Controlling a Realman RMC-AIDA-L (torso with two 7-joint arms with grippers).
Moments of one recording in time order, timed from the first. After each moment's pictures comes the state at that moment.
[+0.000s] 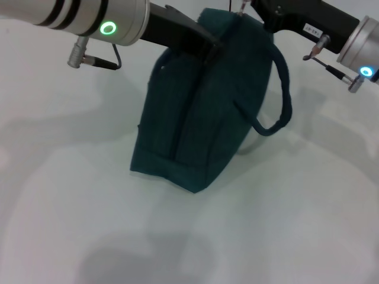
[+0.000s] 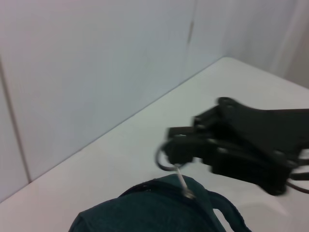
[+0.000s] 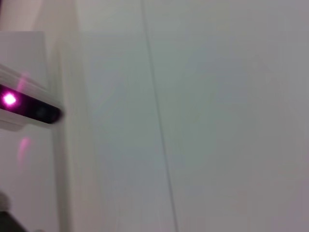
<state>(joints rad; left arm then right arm) -0.57 -2.09 1.42 1.67 2.33 1.38 -2.69 0.73 2.03 -1.51 -0.42 -0.65 -1.15 0.98</state>
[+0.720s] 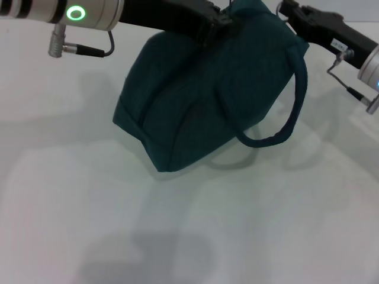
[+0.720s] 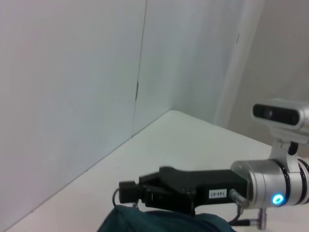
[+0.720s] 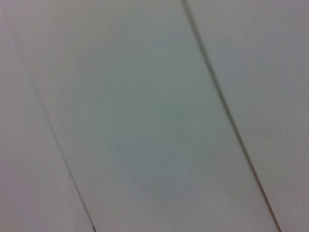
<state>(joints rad) -0.53 -2.09 1.27 1.69 2.07 1.44 -2.49 0.68 2.03 -1.50 -0.35 -0.57 -1.00 1.12</state>
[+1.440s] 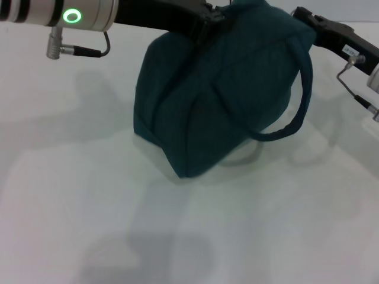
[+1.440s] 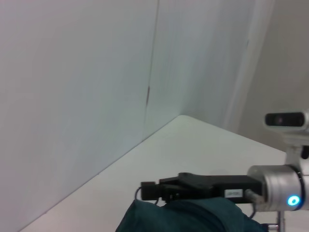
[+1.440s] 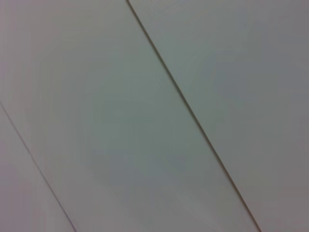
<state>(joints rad) -0.50 -2.09 1.27 1.67 2.07 1.39 -2.45 0.67 2.02 -1.50 -0.30 -0.52 -1.01 1.19</state>
